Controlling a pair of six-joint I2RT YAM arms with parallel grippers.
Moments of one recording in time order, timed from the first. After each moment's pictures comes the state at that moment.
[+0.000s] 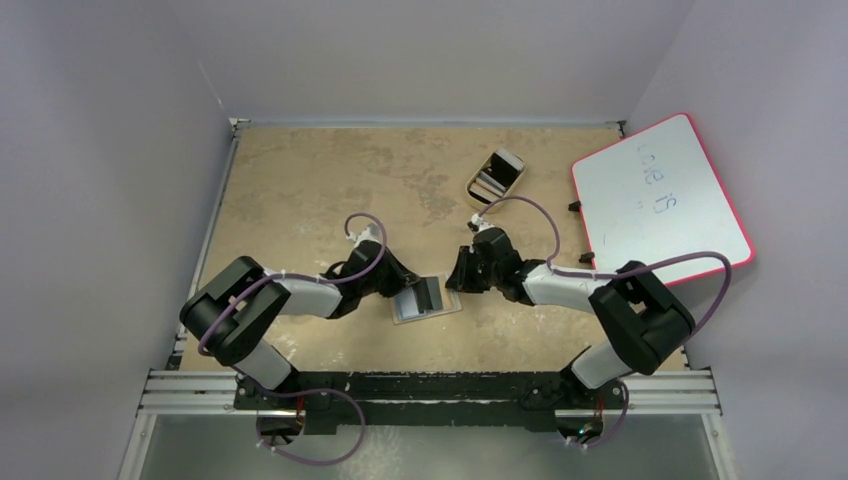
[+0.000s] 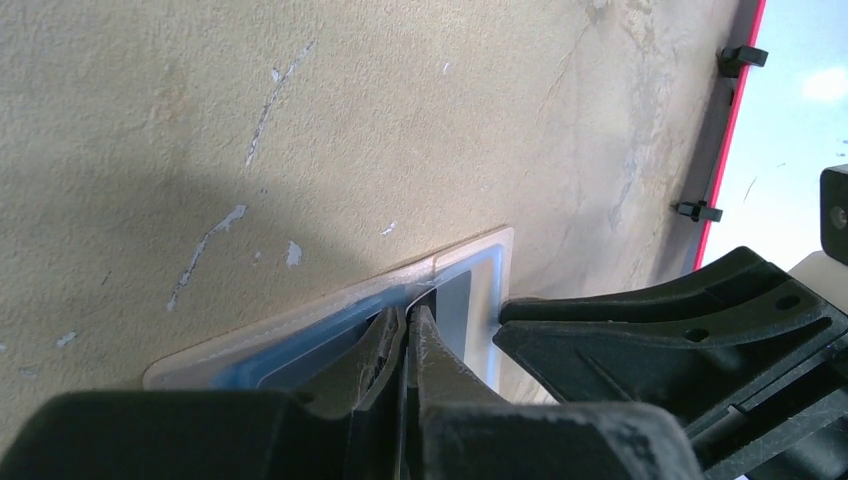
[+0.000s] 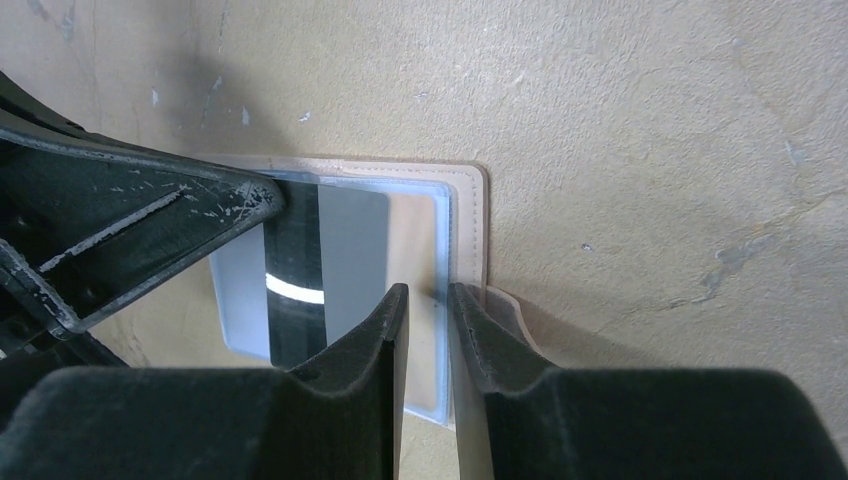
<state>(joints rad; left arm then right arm) -0.69 1.58 0.49 0.44 0.03 -1.17 0.67 1.52 0.61 0.10 -0.12 0.69</state>
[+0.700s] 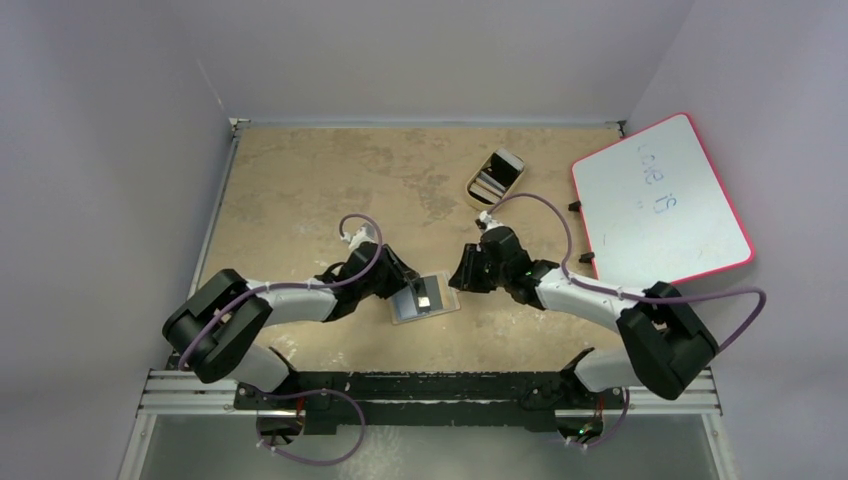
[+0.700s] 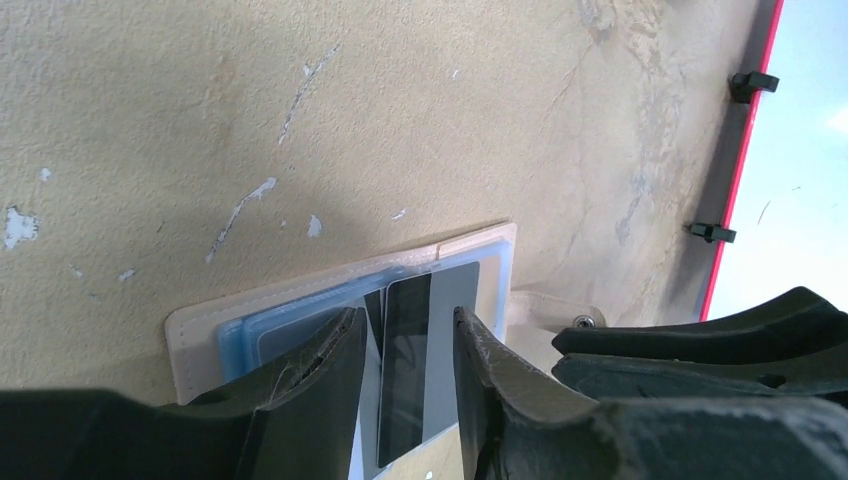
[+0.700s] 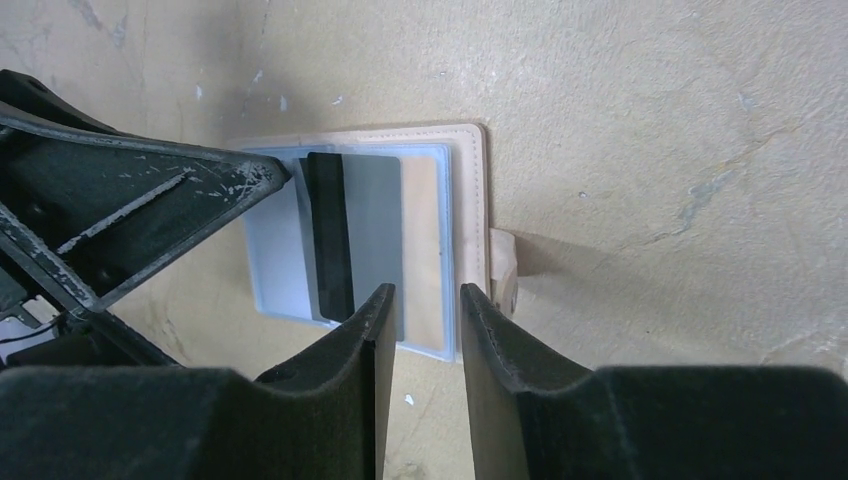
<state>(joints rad) -0.73 1.48 0.49 0.32 -0.08 -1.18 0.67 1.37 0.61 -0.02 -0.10 0.72</state>
